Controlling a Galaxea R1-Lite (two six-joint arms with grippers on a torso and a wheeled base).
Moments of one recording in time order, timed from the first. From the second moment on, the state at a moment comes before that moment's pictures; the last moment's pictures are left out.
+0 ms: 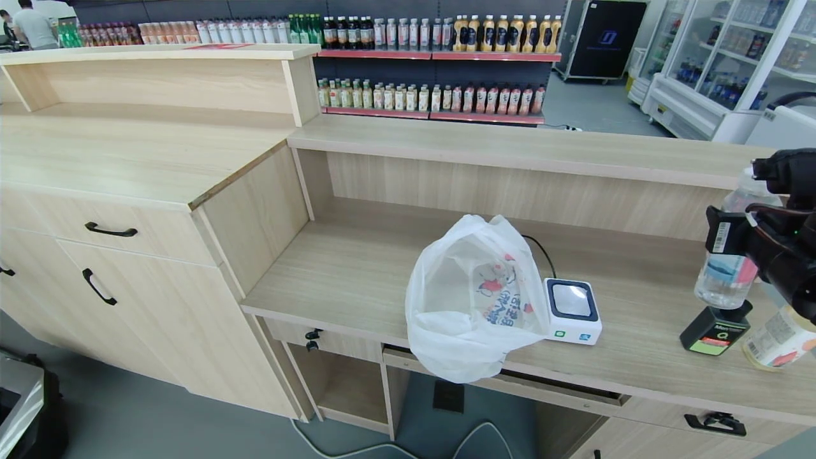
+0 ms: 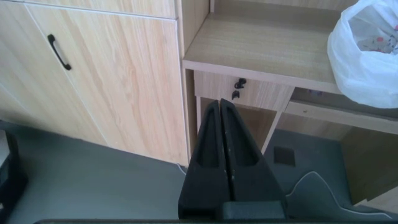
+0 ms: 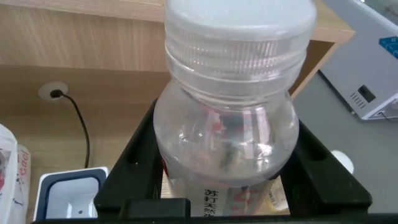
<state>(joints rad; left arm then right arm) 0.00 0.00 0.00 0.00 0.01 0.01 -0.04 1.63 -0.66 -1.01 -0.38 -0.22</state>
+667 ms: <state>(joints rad) 0.00 0.00 0.00 0.00 0.01 0.01 0.05 1.62 -0.65 -1.00 -0.44 -0.23</state>
